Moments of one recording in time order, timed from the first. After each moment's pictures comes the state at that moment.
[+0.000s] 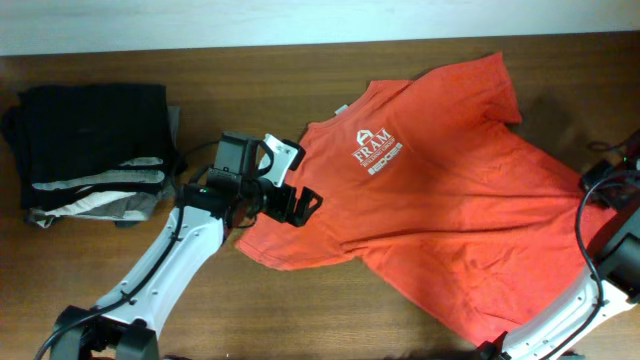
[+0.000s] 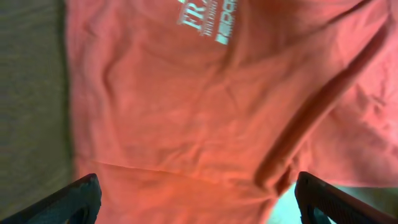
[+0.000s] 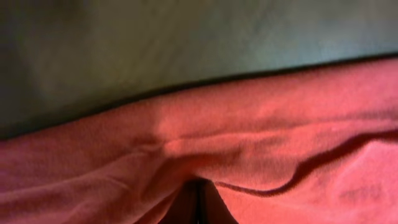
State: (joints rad) left arm -0.33 1.52 0.98 -0.41 0.43 0.06; right arm -0.71 2.23 1.65 -0.84 0.07 0.25
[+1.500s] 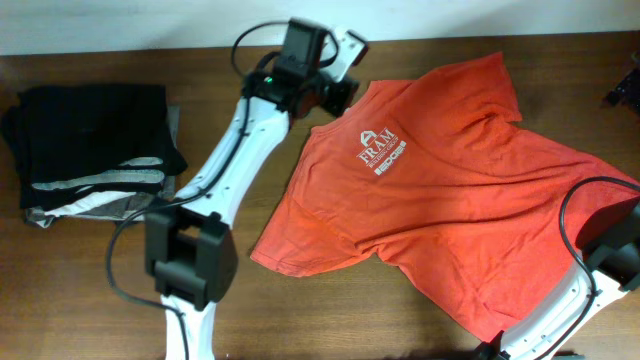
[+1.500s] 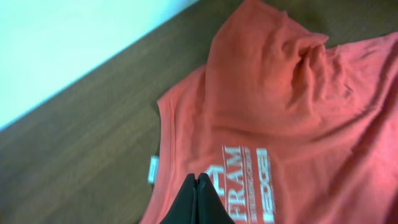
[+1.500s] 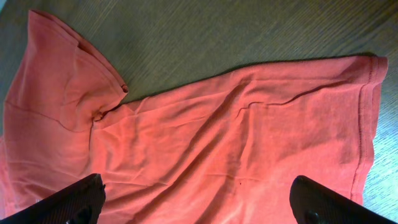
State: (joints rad) left arm -0.46 2.17 2.03 -0.60 0.28 0.18; right arm -0.64 2.27 2.51 -1.51 -0.15 0.19
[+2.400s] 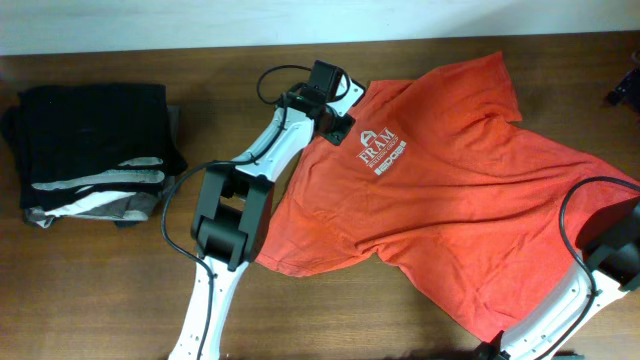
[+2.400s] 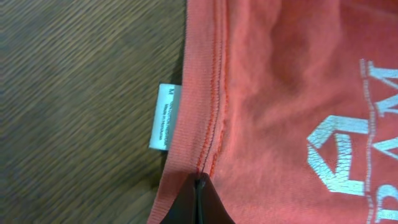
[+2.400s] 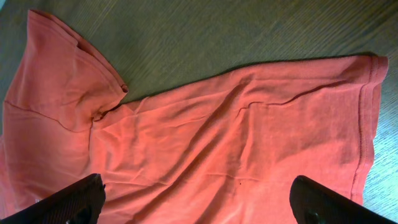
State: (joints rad) left arm -0.46 2.51 2.06 -0.58 0.11 0.24; right arm -0.64 2.27 2.51 -1.51 -0.15 0.19
